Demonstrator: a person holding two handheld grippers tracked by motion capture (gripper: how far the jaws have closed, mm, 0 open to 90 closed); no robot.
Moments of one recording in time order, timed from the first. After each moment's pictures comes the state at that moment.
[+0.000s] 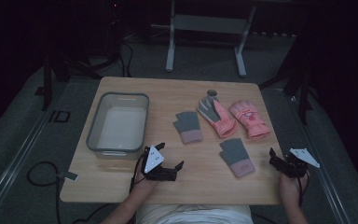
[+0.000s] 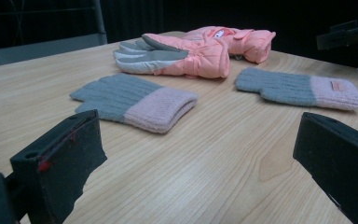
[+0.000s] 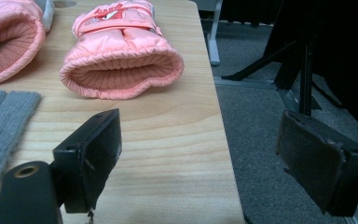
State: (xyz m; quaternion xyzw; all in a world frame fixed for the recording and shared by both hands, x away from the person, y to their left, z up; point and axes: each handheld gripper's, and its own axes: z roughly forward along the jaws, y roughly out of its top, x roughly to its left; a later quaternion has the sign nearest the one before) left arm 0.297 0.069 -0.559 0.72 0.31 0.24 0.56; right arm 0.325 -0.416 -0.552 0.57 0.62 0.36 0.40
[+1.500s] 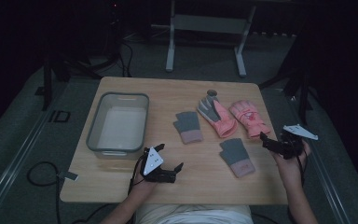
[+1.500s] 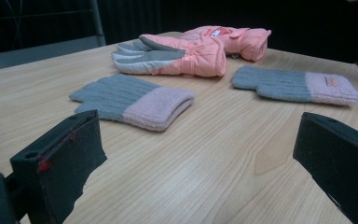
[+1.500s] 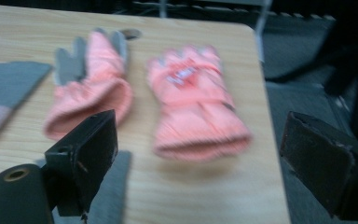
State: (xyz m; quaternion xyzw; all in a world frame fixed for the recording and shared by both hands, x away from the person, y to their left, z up) left arm 0.292 0.071 -0.559 0.73 0.30 0.25 0.56; right arm 0.358 -0.374 -0.472 0.54 0.67 0.38 0.32
